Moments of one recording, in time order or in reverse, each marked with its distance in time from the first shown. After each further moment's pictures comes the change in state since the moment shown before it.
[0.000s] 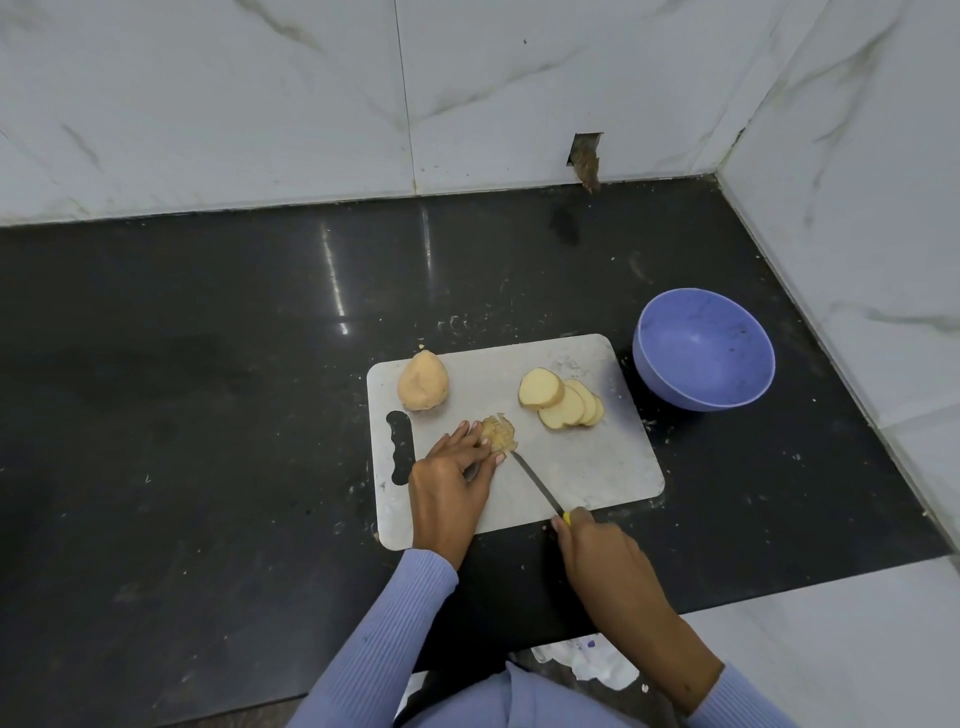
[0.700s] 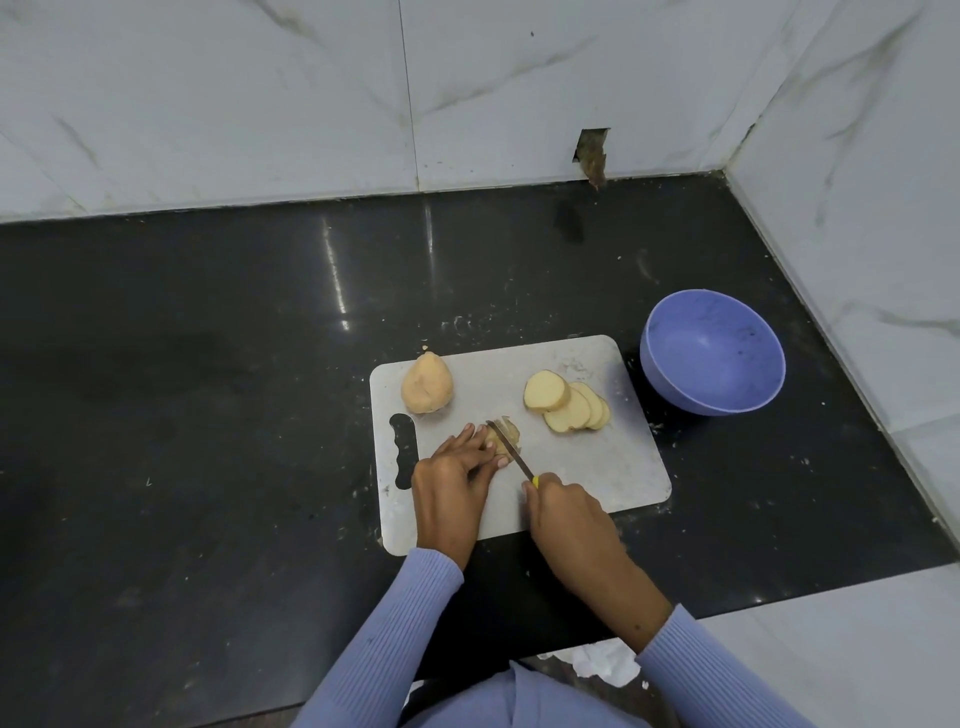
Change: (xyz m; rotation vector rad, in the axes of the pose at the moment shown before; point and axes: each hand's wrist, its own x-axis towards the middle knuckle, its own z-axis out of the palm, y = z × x) left_hand 0.006 -0.005 0.002 -0.063 -0.028 -0.059; right_hand 0.034 -0.037 -0.013 0.071 -0.005 -0.030
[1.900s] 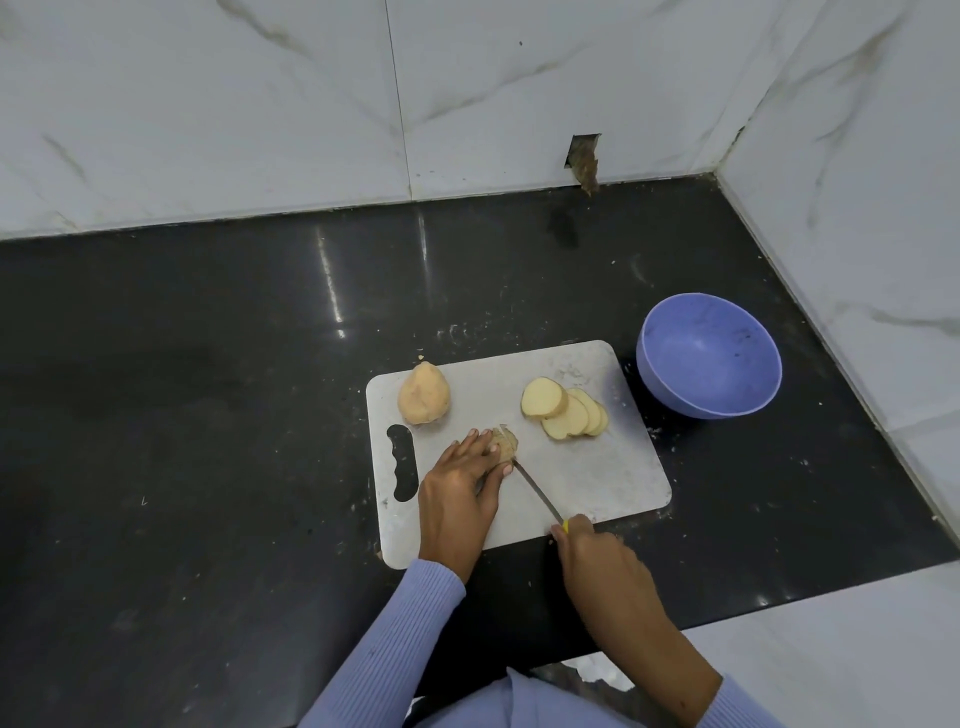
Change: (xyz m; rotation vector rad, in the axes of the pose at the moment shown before) left_hand 0.000 -0.003 0.005 0.126 0.001 0.183; right_hand -0.033 0.024 0.007 -0.120 -0.041 0.052
